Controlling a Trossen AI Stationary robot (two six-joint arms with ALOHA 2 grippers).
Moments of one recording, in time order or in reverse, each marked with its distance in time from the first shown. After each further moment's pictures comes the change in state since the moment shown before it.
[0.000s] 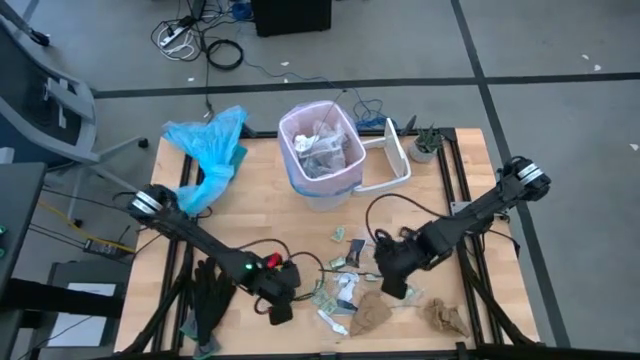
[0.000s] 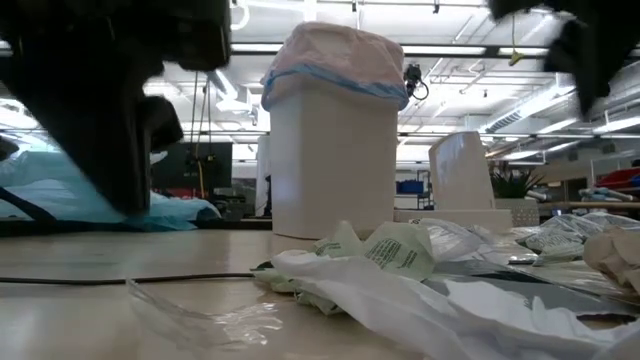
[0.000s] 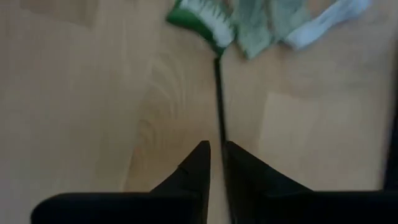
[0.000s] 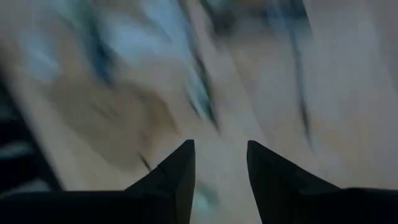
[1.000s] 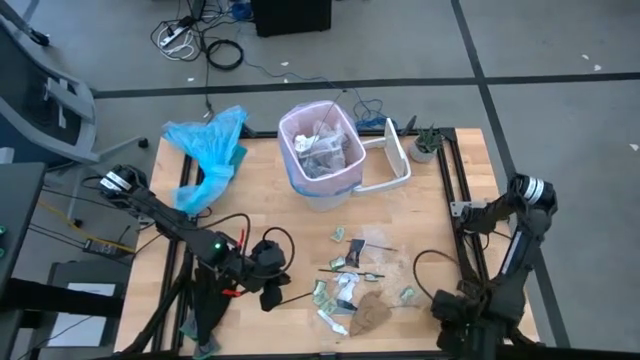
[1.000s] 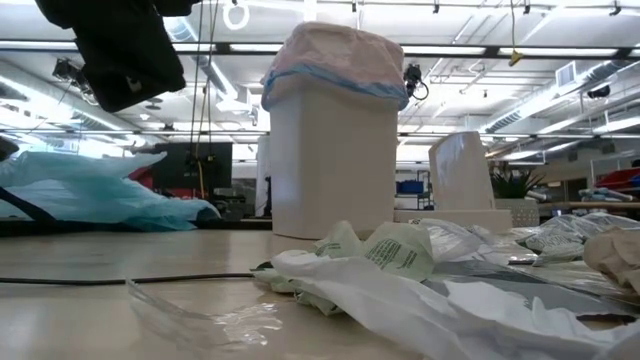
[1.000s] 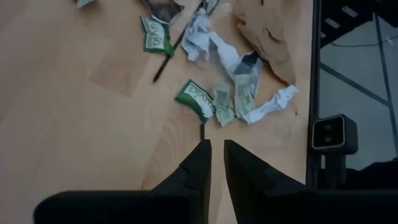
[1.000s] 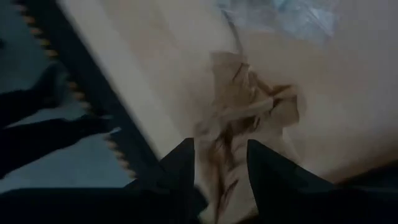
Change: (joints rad) left arm -0.004 -0.306 -0.199 0.194 -0.149 -0.084; right arm 0.646 0.109 -0.007 0.044 0.050 0.767
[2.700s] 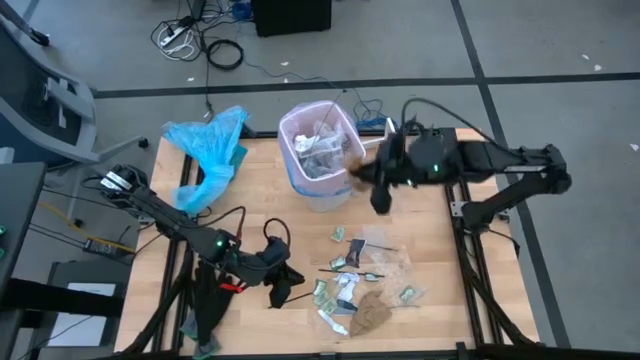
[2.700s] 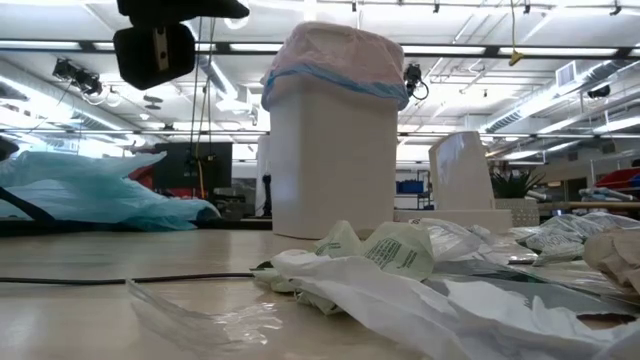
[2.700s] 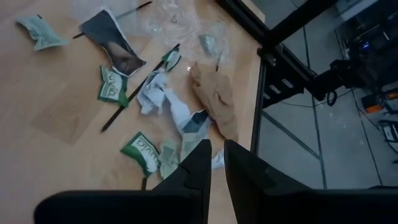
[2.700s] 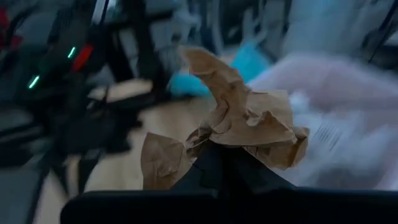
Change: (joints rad) left arm 0.027 0.001 0.000 0.243 -0.028 -0.093; right arm -1.098 -0.347 0.340 0.350 0.204 -1.508
